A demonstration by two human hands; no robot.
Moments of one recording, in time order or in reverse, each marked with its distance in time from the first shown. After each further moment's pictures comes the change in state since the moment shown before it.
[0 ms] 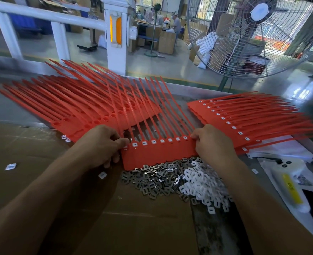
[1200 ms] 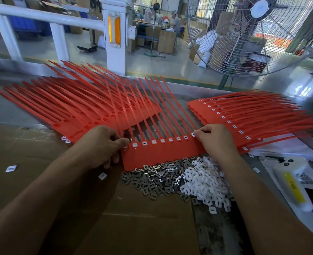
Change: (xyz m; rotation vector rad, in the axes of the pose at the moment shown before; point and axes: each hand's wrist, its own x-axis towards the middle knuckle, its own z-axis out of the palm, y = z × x) left_hand -0.004 0.005 -0.002 -0.006 -0.016 -0.010; right_hand 0.017 0.020 0.018 0.599 0.066 0.243
